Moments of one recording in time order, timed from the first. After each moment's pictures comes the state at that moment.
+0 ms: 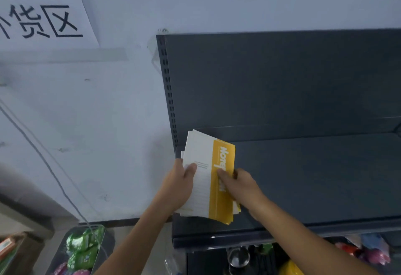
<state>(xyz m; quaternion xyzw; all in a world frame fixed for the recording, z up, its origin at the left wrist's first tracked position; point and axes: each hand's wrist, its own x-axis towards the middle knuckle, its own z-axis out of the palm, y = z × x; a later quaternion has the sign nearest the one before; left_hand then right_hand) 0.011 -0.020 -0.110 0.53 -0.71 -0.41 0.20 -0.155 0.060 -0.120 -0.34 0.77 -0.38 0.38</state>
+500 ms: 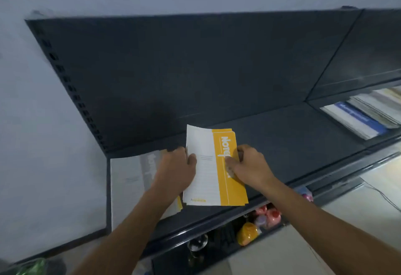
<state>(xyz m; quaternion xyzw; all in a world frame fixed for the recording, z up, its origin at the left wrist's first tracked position) -0.139 0.006 -0.105 0.43 -0.86 -0.25 0.12 -0.288 0.143 -0.087 -0.30 0.87 -0.32 0.22</state>
